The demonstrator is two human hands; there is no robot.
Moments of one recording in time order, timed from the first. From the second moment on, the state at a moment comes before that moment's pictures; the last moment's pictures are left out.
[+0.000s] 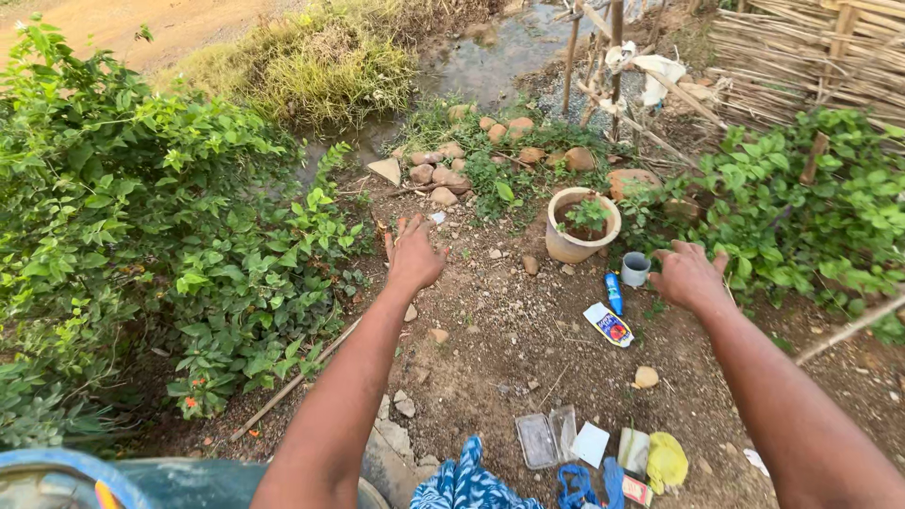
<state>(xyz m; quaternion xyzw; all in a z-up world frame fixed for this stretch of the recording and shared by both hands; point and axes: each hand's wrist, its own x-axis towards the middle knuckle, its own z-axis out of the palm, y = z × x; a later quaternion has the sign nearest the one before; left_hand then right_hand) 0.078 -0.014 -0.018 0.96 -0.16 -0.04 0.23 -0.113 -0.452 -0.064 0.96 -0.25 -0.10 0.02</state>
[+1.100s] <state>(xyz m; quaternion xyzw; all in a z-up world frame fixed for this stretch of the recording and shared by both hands) 0.641 -0.149 -0.199 0.96 -0.11 -0.05 0.26 0.478 -0.593 -0.267 0.98 -0.17 -0.07 0.02</state>
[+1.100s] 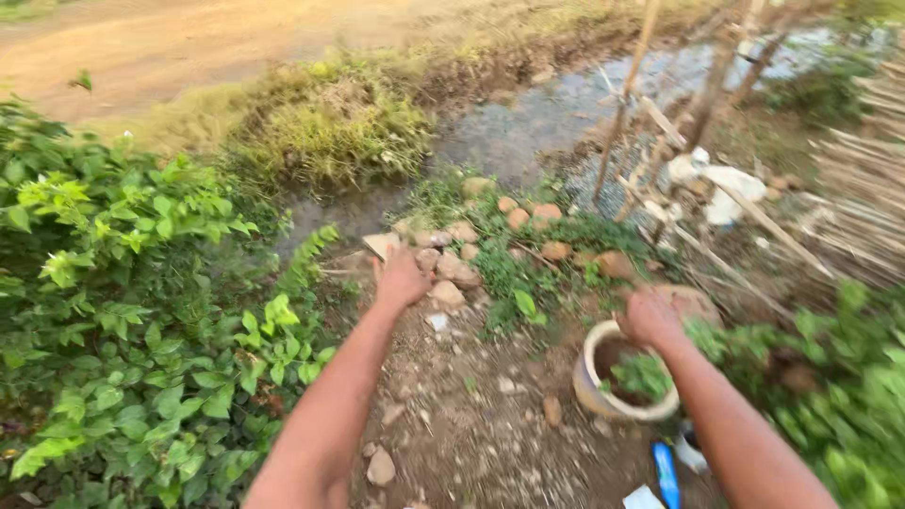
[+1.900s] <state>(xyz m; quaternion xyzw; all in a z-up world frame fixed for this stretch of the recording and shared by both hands) 0.959 -0.134 -0.321 0.97 -0.10 -0.05 0.22 0.824 -0.541 -0.312 0.99 -0.09 -0.06 0.01</state>
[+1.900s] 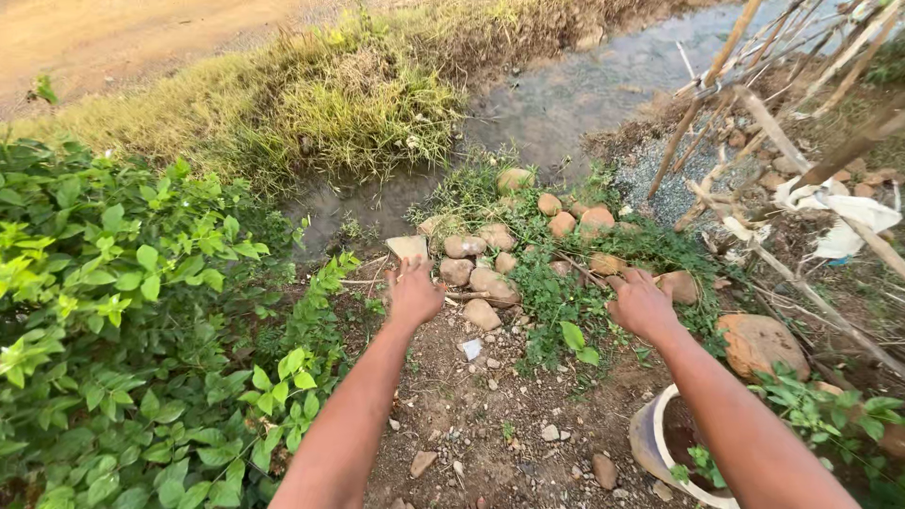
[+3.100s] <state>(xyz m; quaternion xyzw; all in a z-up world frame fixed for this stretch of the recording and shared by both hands) 1.166 -0.252 -0.521 0.94 -0.17 -0.08 0.28 0.945 -0.574 -0.539 0.95 -0.19 -0.24 -0.05</state>
